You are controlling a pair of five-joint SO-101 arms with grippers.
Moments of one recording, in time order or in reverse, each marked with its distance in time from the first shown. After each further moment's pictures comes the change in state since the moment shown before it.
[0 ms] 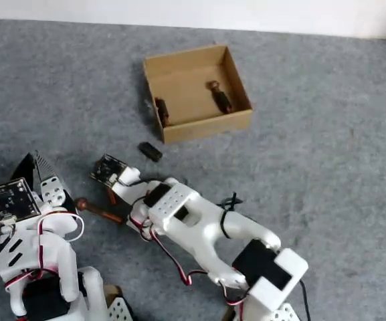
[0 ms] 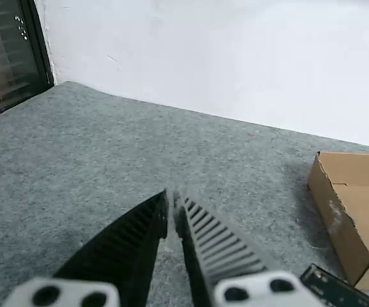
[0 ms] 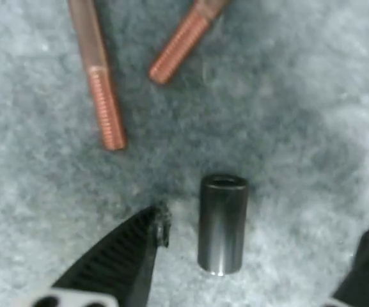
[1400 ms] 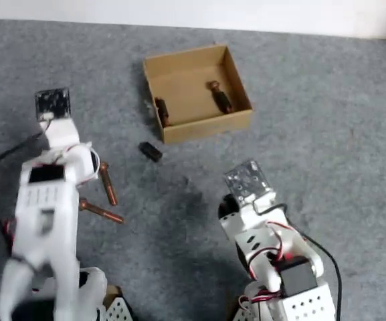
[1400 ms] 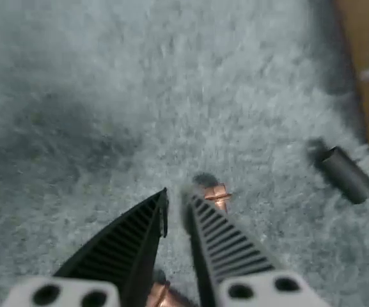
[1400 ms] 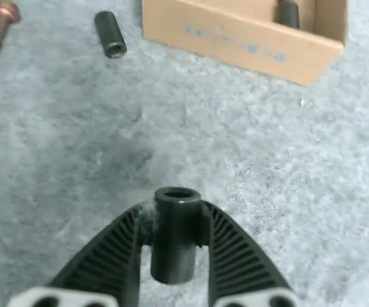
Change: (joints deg) left arm 7.9 78.0 -24.3 -8.1 0.0; right arm 30.9 -100.3 45.1 22.2 1.5
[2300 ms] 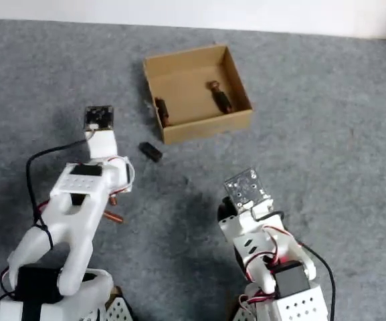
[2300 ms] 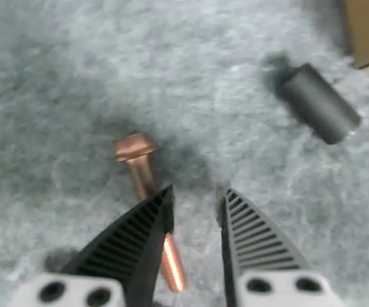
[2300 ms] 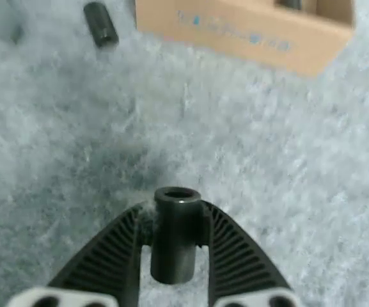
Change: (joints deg) left arm 11.3 10.5 7.3 -10.1 8.4; right arm 0.6 -5.5 10.7 -5.8 0.0
